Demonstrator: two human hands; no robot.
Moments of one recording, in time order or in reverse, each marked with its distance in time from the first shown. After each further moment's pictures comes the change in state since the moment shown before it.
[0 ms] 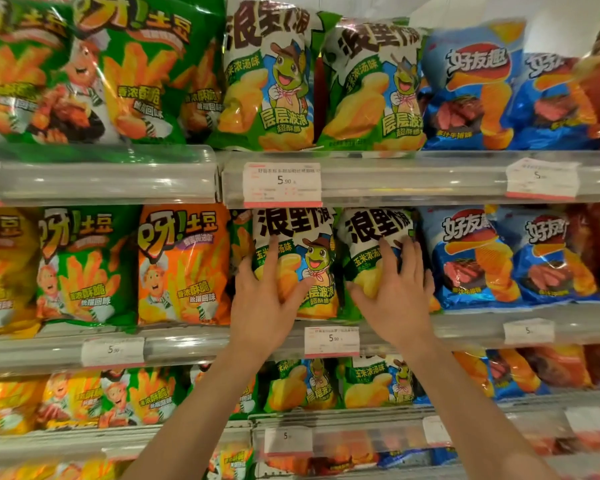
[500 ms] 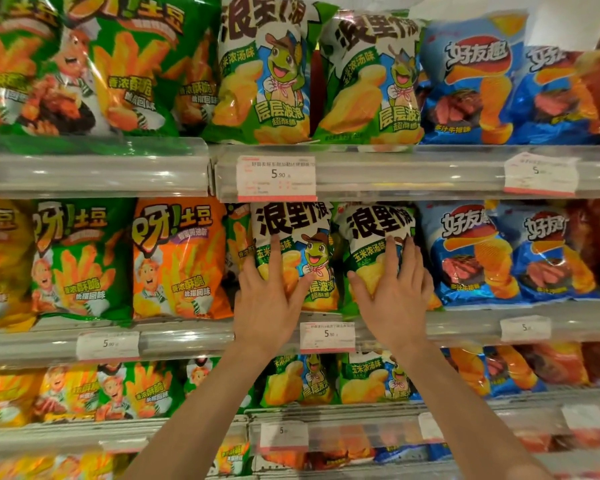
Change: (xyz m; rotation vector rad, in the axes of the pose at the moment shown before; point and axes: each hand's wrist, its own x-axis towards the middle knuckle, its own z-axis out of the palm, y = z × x) left_hand 0.001 -0.001 0.023 0.196 0.007 -0.016; right_hand -0.007 0.008 0.018 -0.030 0.146 0.025
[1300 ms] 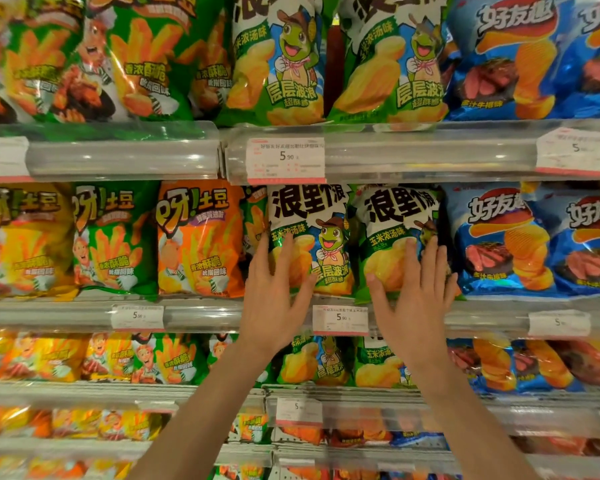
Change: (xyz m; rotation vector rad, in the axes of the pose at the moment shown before) left_hand -0.028 -0.009 -0.013 -0.106 0.036 0.116; right_hand -0.032 0.008 -0.005 0.201 -0.039 -0.022
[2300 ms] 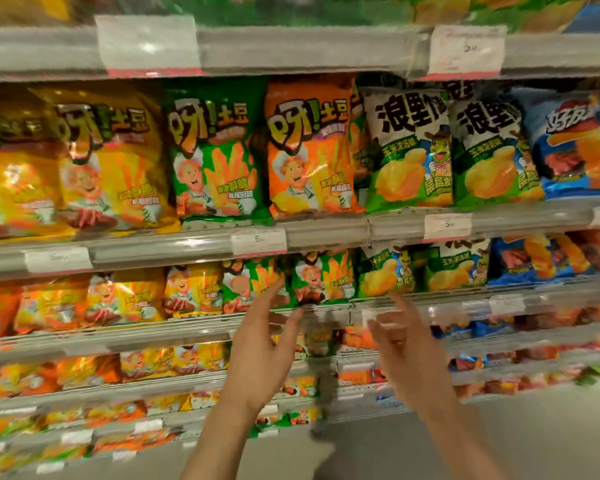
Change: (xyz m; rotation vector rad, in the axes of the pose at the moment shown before) left_hand -0.162 -0.186 -0.138 -0.398 -0.255 -0.243; right_hand -0.224 -0.175 0.039 0.313 -0.364 0.378
